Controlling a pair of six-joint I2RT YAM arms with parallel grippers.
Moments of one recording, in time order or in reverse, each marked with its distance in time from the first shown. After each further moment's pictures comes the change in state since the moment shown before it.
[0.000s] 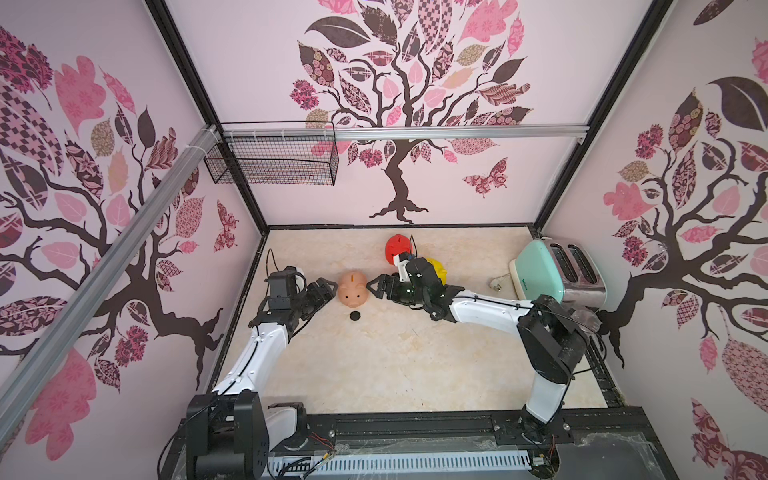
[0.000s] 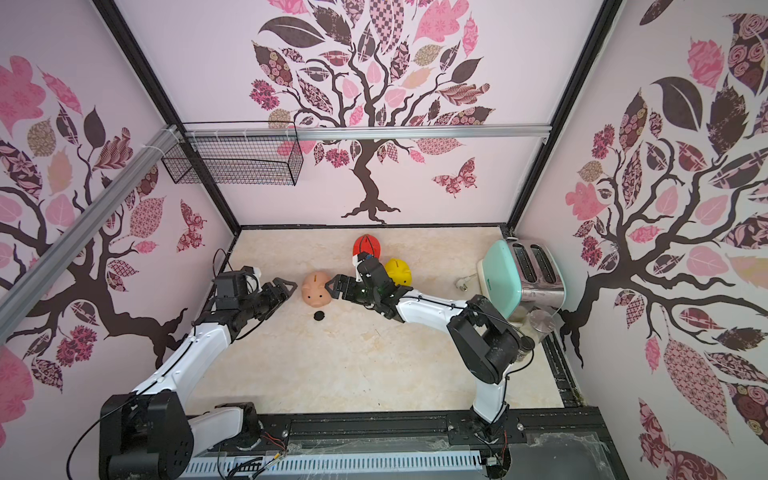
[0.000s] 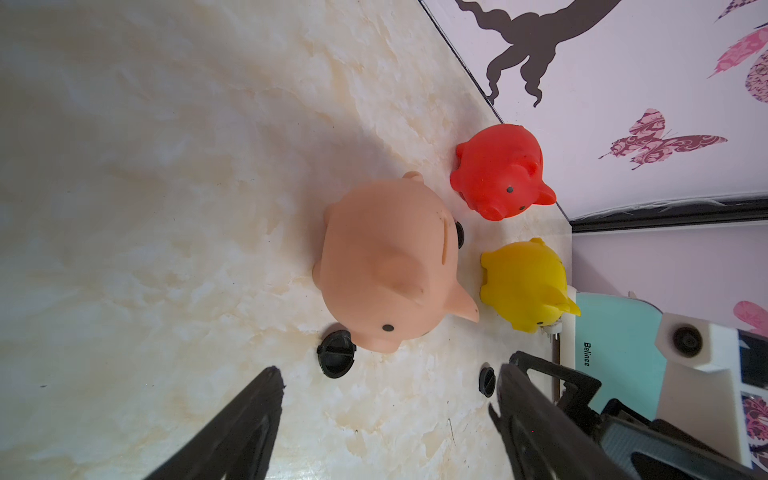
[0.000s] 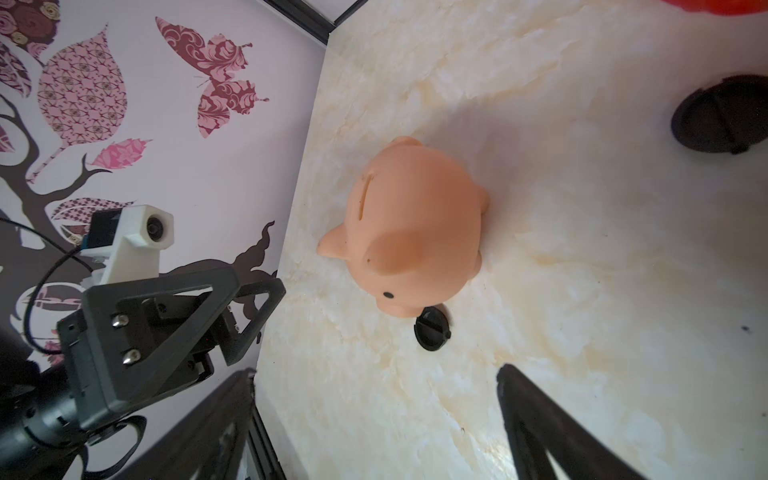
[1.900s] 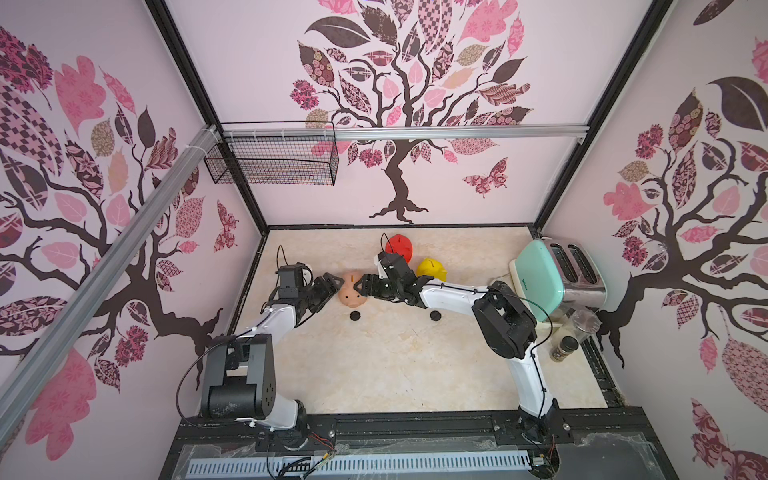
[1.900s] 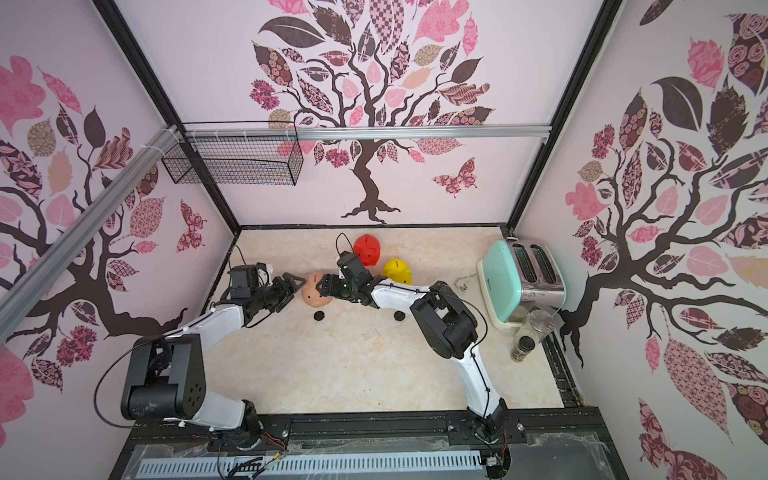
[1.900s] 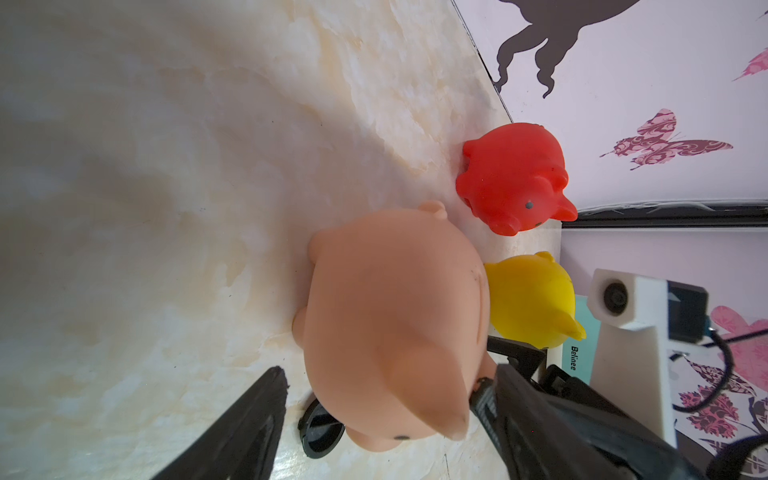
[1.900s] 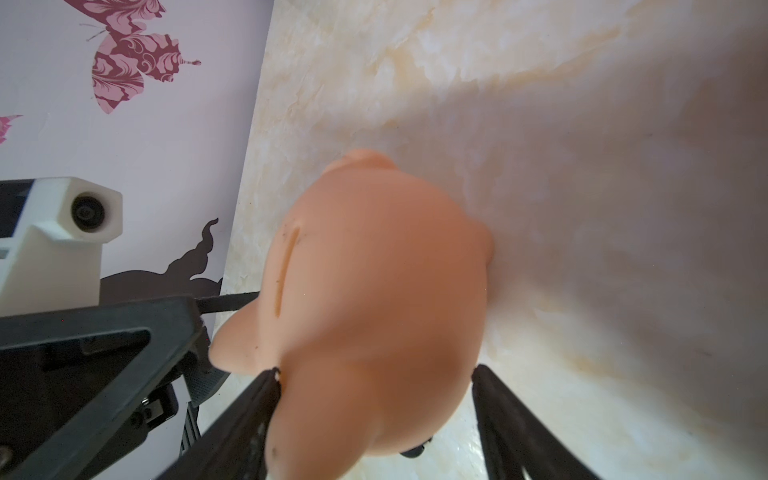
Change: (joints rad) left arm 0.007 0.285 0.056 0.196 0.109 -0.042; right arm 0.011 0.324 0.338 -0.125 -0.027 -0.054
